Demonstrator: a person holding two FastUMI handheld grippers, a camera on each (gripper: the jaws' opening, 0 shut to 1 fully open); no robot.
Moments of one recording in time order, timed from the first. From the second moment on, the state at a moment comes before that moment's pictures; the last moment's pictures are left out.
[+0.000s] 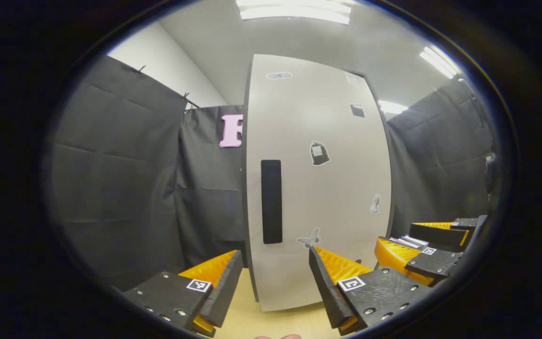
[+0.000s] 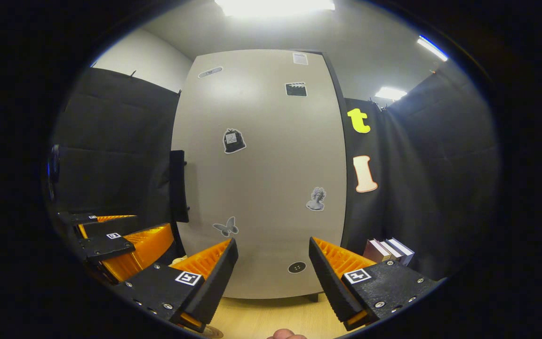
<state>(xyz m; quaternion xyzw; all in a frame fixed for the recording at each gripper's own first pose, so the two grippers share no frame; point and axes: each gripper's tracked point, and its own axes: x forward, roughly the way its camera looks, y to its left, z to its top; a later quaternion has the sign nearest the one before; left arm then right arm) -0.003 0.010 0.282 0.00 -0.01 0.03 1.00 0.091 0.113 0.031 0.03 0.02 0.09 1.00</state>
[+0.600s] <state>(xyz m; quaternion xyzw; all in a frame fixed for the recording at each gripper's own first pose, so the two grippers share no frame) 0.000 0.015 0.279 -0.02 0.00 0.05 1.00 0.101 0.129 0.029 0.02 0.02 0.10 0.99</state>
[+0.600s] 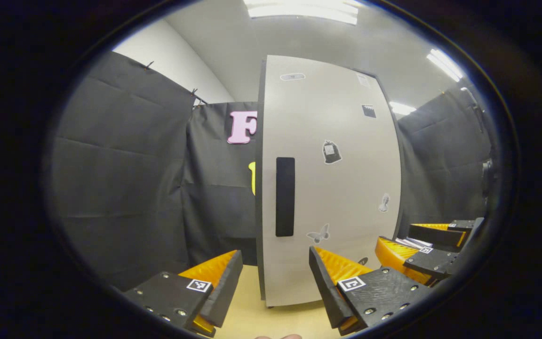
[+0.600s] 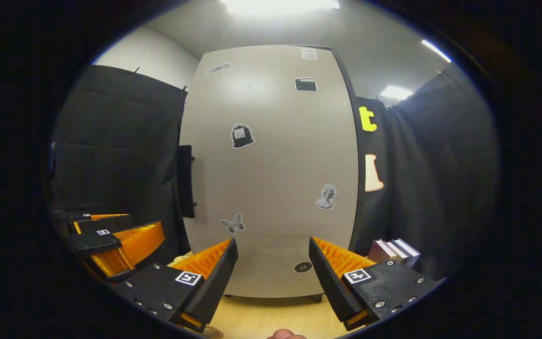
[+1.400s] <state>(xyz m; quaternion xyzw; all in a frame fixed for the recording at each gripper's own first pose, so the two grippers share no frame) 0.001 0.018 0.278 -0.01 0.00 0.06 1.00 0.097 0.143 0.030 0.02 0.02 0.12 0.99</state>
